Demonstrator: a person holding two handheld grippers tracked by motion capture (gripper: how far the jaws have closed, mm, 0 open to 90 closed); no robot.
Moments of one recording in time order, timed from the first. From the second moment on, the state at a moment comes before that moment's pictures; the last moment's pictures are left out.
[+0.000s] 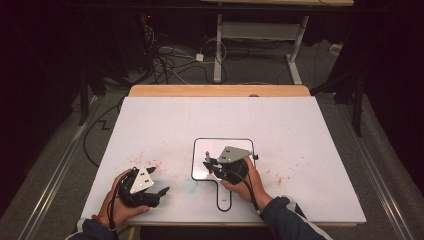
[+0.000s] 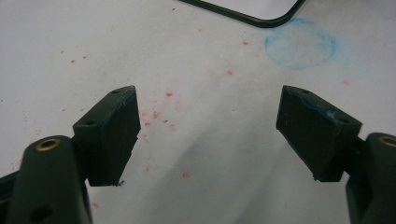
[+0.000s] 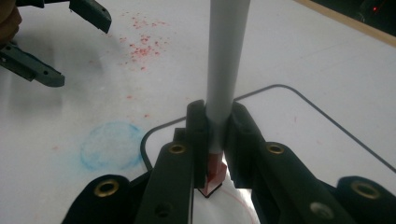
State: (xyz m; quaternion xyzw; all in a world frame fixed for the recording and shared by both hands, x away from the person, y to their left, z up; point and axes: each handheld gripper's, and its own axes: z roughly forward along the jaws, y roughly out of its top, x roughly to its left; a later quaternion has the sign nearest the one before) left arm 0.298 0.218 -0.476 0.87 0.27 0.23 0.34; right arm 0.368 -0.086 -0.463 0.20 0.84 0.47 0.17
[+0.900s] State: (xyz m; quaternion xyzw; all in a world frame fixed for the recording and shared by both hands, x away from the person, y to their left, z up) left arm 0.300 0.215 -0.478 0.88 0.27 0.22 0.34; right arm 0.369 -0.105 -0.463 0.22 0.84 0.46 0.19
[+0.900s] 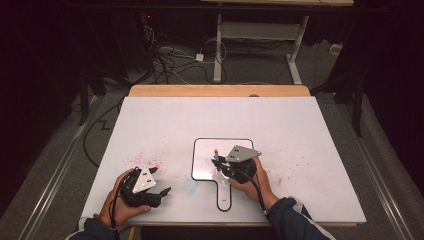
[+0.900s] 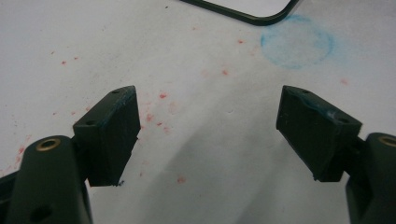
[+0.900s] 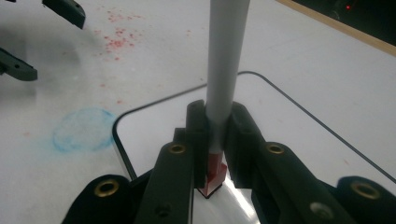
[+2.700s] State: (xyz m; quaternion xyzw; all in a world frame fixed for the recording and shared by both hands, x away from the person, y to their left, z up) left arm 0.299 0.215 -0.477 0.88 0.26 0.22 0.34; right arm 0.359 -0.156 -0.458 0.26 0.83 0.44 0.20
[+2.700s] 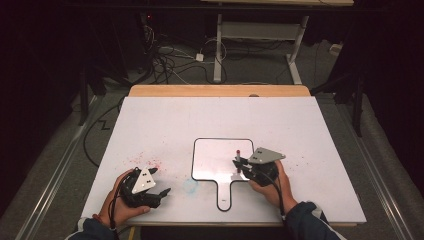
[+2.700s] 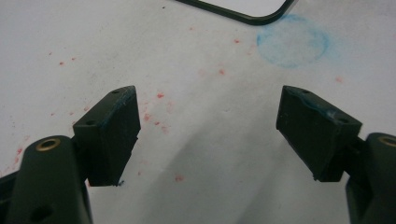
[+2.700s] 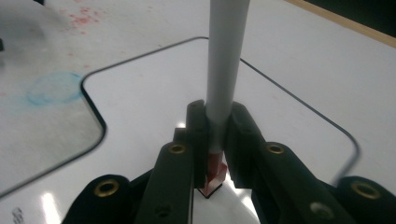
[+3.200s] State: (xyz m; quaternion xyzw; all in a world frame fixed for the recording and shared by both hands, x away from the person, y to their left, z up) left arm 0.296 0.218 -0.476 0.88 0.26 0.22 0.34; right arm 0.358 -0.129 -0.459 0.24 0.84 0.44 0.20
